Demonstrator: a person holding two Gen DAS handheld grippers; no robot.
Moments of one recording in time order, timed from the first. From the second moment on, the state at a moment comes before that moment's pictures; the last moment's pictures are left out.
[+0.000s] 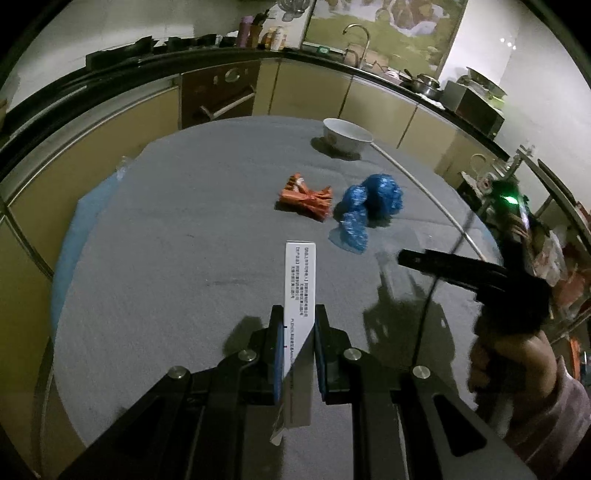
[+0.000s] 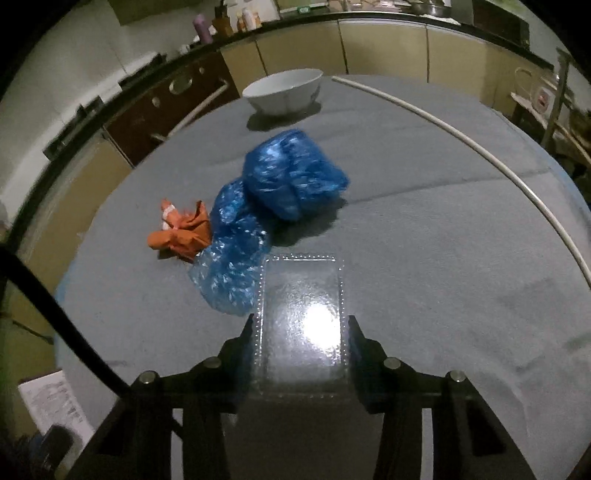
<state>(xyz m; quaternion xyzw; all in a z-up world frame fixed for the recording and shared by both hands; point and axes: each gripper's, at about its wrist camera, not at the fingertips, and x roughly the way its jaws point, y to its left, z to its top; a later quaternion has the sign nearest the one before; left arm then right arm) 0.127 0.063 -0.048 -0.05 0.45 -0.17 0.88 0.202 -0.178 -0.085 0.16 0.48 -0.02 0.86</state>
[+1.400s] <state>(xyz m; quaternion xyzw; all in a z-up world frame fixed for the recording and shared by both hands) -0.046 -0.124 0.038 0.17 0.32 -0.21 0.91 -0.131 -0.324 -0.002 0.24 0.29 -0.01 0.93</state>
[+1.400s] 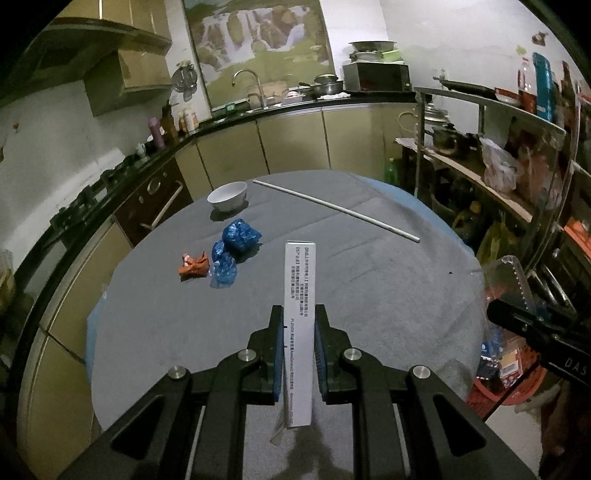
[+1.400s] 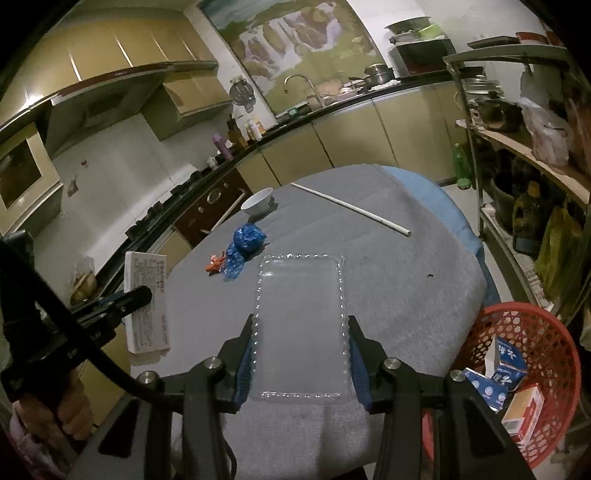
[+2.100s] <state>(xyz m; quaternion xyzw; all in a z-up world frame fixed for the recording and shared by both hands) -0.070 -0.157 0.021 0.22 0.33 -0.23 0.89 -0.147 -0.342 -0.009 0.26 0.28 -0.02 0.92</state>
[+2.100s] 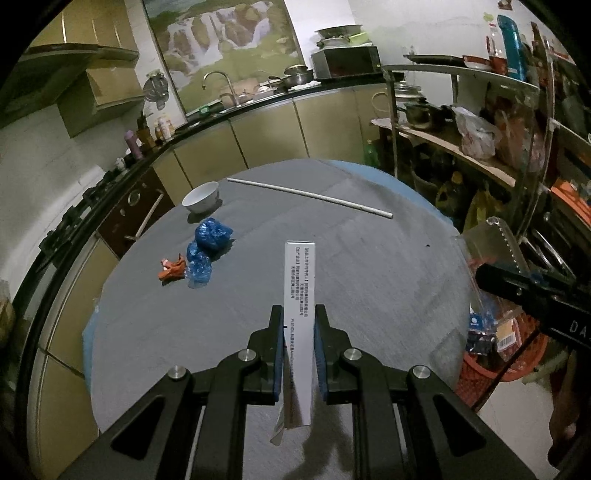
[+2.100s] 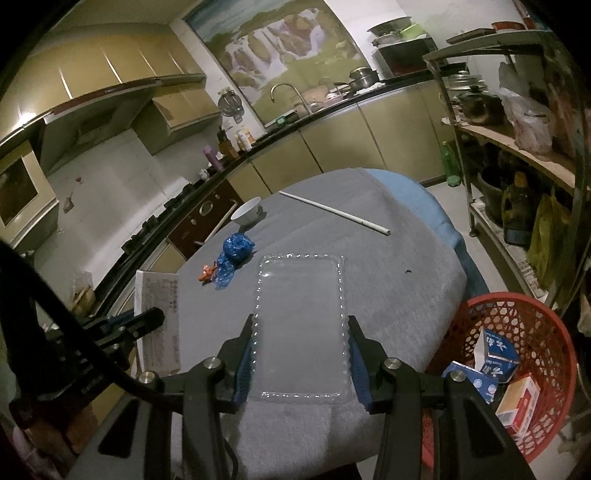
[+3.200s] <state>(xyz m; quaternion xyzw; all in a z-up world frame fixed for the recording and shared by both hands) -0.071 -0.164 0.010 0.24 0.34 -0.23 0.88 -0.143 -0.342 -0.017 0.27 0.28 -0.01 0.92</state>
